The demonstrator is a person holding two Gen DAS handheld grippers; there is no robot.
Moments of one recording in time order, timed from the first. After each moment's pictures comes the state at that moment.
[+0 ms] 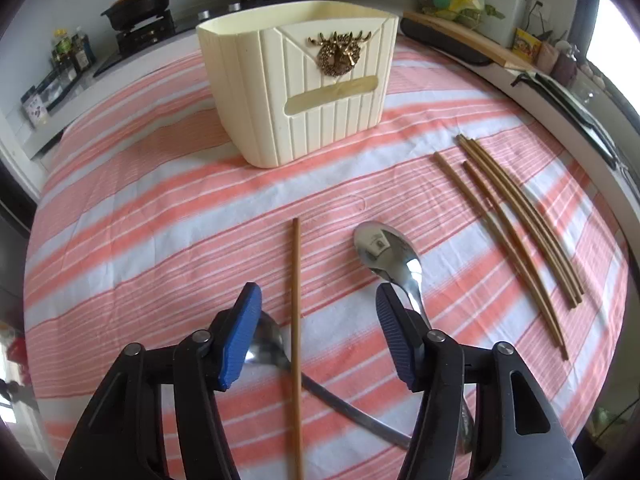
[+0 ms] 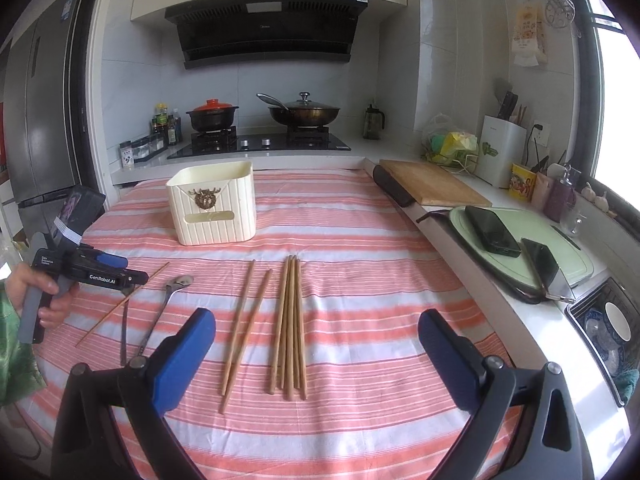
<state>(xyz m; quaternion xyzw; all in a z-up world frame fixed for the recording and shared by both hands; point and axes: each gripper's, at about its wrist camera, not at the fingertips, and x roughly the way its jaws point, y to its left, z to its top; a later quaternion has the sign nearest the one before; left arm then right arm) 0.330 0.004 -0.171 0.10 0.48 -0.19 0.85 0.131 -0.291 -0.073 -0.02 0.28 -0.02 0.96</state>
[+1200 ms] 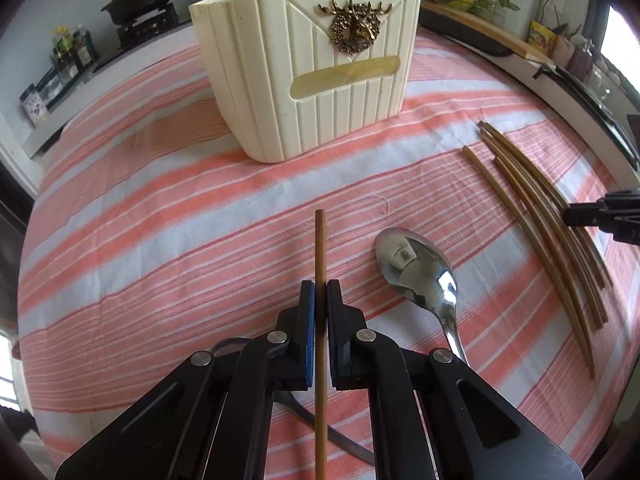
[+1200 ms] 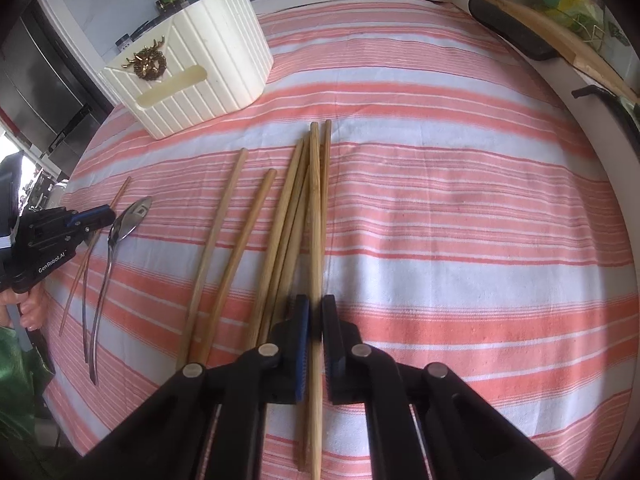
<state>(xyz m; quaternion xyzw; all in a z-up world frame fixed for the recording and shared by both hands) 0.348 0.002 -0.187 0.10 0.48 -0.17 0.85 0.330 -0.310 -0.200 0.04 0.55 0.13 0.83</state>
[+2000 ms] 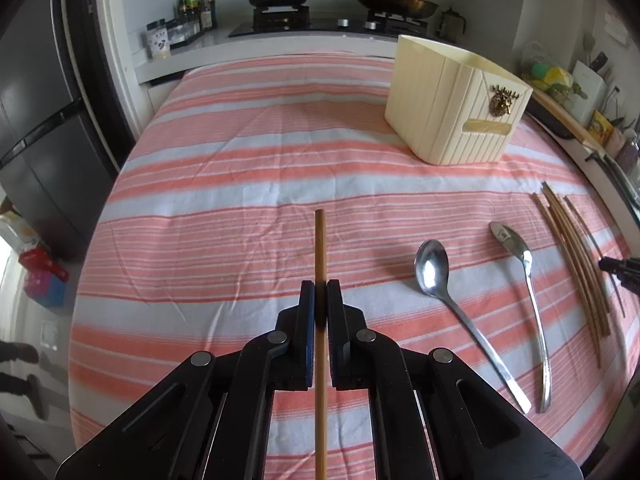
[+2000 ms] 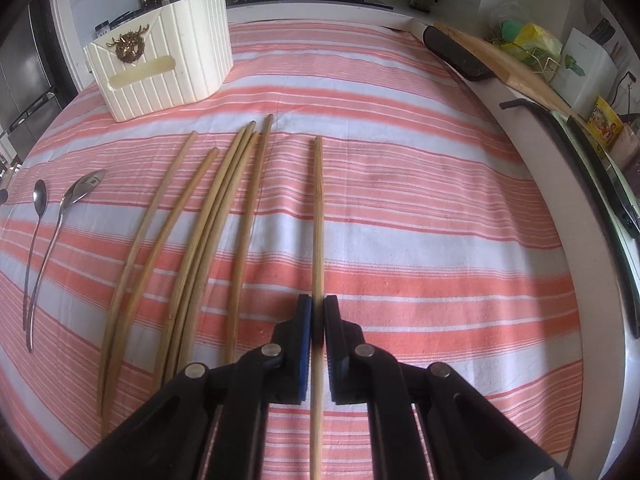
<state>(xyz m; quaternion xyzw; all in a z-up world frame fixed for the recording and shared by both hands) 0.286 0.135 -0.175 0.00 0.44 -0.04 0.89 0.289 -0.330 -0.197 -0.05 0.51 0.04 0.86</state>
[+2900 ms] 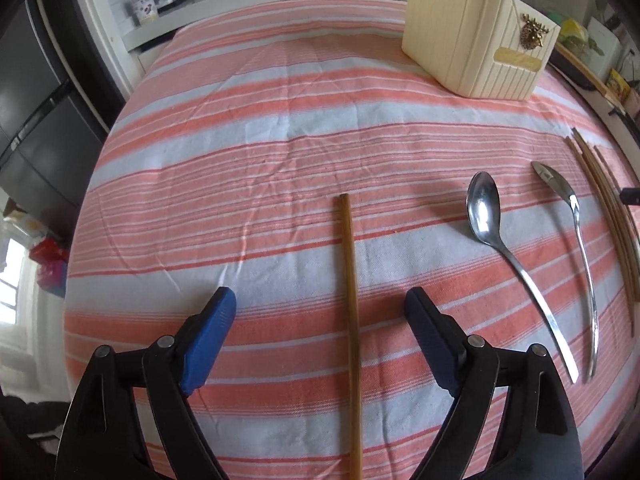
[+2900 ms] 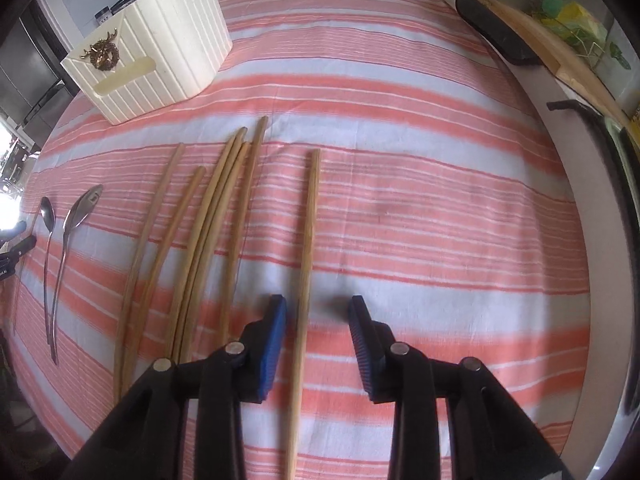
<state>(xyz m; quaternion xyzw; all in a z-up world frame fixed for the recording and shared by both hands) 0.306 0.138 -0.208 0.04 0.53 -0.04 0.85 0.362 -0.342 -0.196 -0.04 0.59 0.10 0.80</state>
